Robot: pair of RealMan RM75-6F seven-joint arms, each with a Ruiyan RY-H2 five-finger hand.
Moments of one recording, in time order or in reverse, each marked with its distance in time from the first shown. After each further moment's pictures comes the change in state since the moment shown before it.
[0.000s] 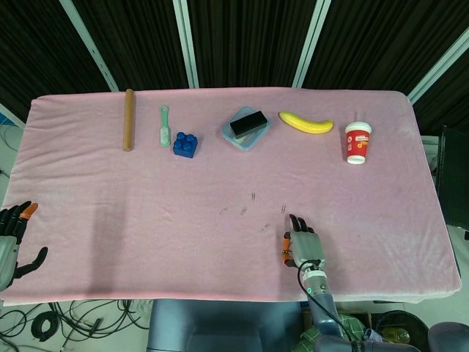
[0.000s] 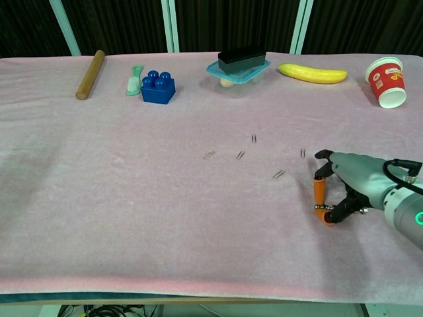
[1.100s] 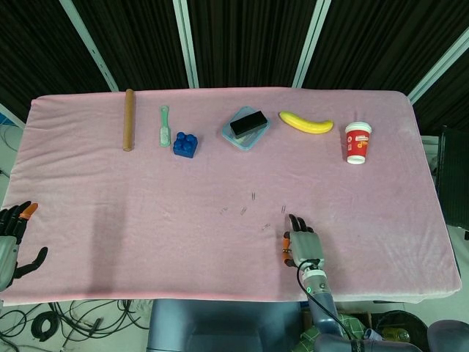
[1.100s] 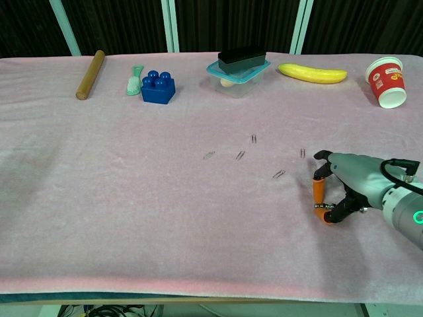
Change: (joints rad) left arm 0.000 0.001 0.000 -0.001 -0.001 -0.002 -0.002; right arm 0.014 0.002 -0.001 0.002 0.016 0.001 -0.009
